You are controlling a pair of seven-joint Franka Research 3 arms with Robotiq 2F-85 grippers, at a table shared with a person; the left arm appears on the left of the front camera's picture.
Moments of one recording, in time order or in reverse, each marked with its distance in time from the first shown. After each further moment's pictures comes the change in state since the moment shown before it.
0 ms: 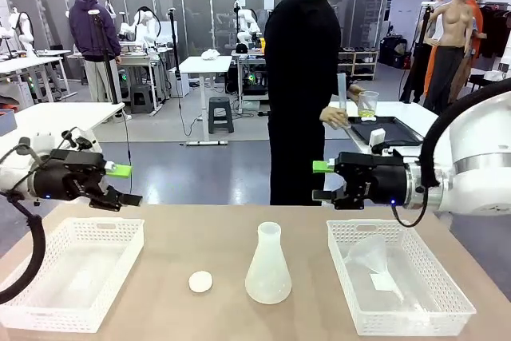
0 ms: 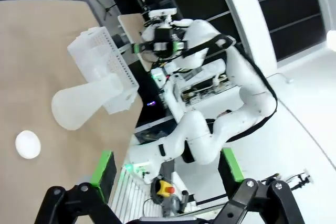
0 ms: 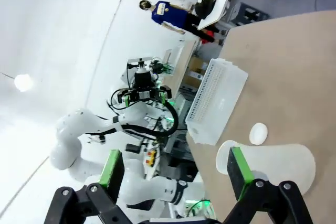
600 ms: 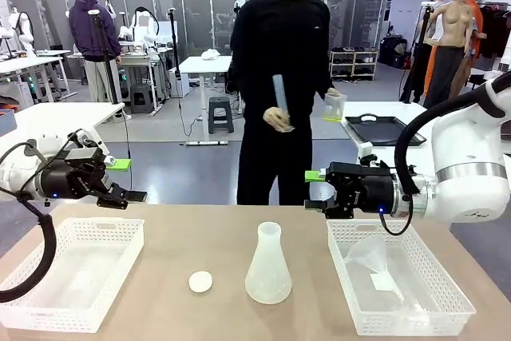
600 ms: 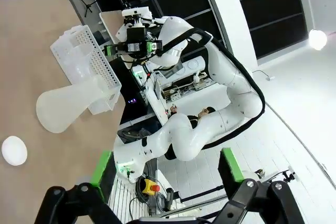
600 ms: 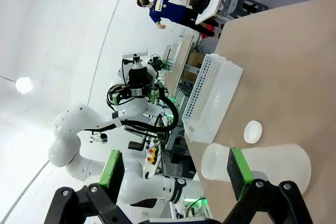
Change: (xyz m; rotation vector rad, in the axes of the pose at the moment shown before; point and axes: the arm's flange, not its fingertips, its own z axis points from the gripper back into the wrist) left arm 0.010 0.015 -0.006 -0.092 0.023 0.032; right arm 0.004 -0.024 -0.011 -0.007 0.021 -0.029
